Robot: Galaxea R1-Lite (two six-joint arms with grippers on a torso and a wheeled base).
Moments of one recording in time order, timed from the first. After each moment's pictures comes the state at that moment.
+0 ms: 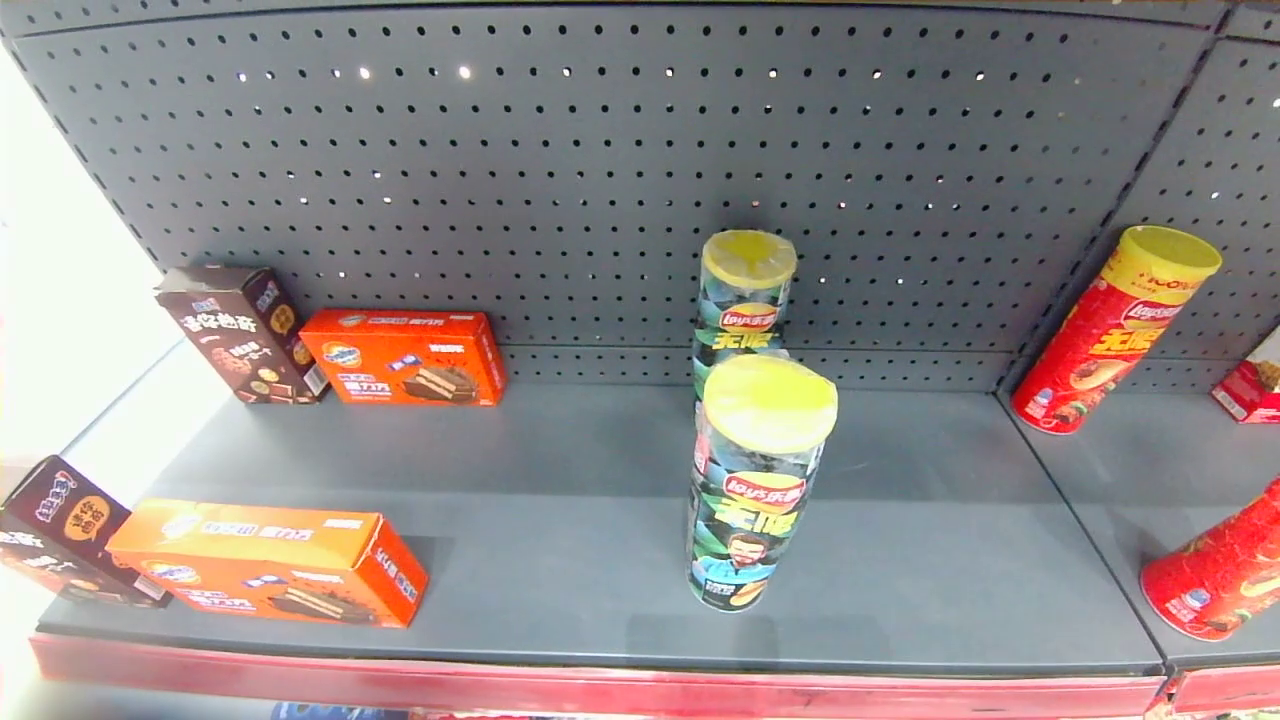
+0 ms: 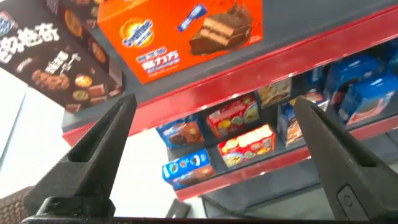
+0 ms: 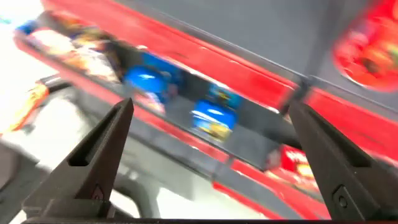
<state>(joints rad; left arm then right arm) -0.32 0.05 -0.09 0.13 0.14 0.29 0.46 0.30 -0.02 0.00 -0.13 -0.10</state>
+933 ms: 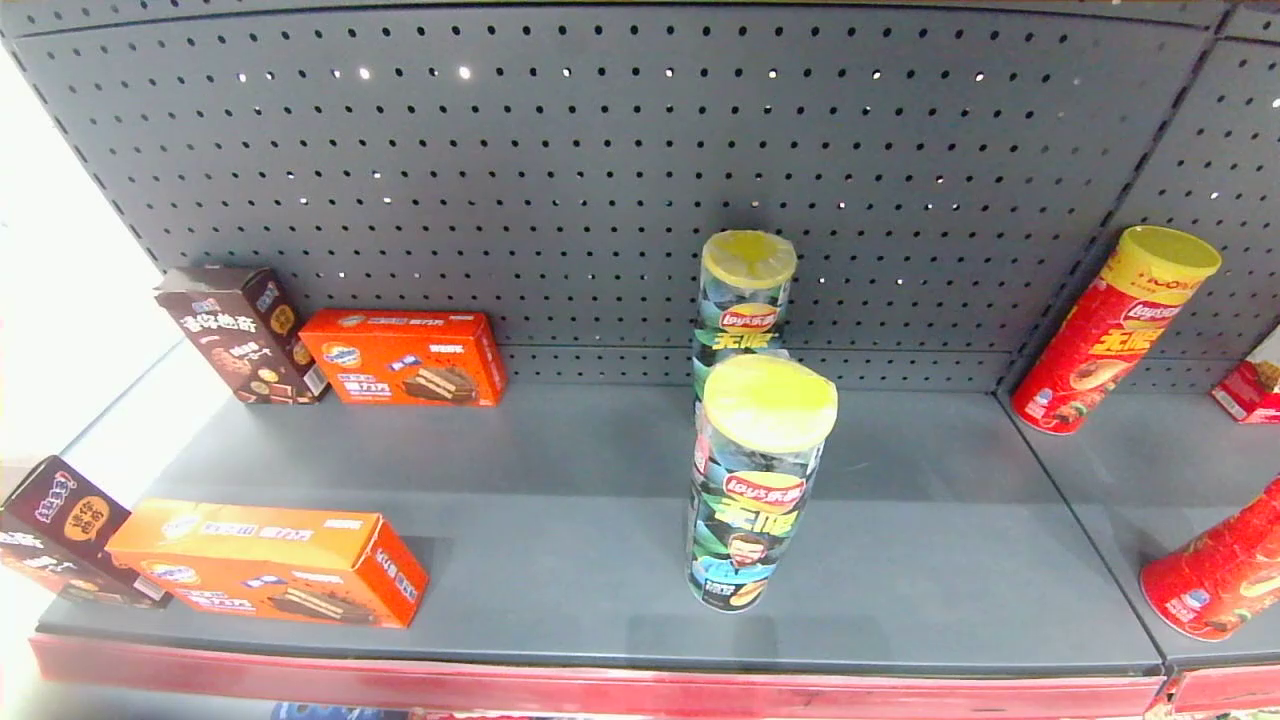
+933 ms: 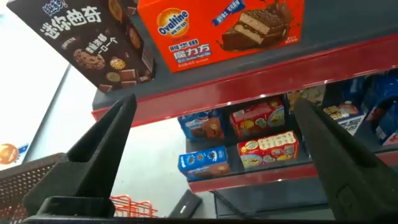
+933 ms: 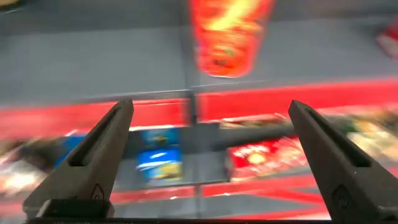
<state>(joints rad) 0.00 0.00 -0.07 0.10 -0.02 0.29 -0.02 0.04 0.00 -0.01 -0.13 0.04</state>
